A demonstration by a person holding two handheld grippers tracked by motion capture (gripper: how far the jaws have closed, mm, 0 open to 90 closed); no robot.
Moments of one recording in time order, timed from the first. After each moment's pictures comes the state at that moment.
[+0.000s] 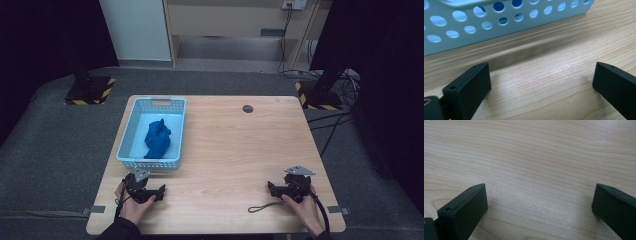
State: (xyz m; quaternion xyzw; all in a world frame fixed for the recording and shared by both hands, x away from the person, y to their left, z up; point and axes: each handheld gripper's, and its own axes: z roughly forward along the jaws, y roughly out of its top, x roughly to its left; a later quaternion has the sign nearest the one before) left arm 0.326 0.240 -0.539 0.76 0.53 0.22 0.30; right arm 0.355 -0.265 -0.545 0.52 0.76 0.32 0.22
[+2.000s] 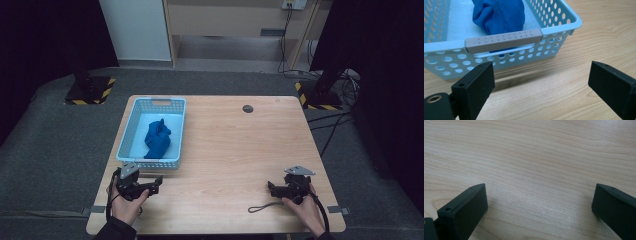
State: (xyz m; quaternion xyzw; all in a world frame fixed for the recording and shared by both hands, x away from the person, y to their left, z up) left arm 0.312 0.243 -0.478 0.71 0.54 0.22 0.40; right arm 0.355 -0.265 -0.545 0.52 0.76 0.32 0.22
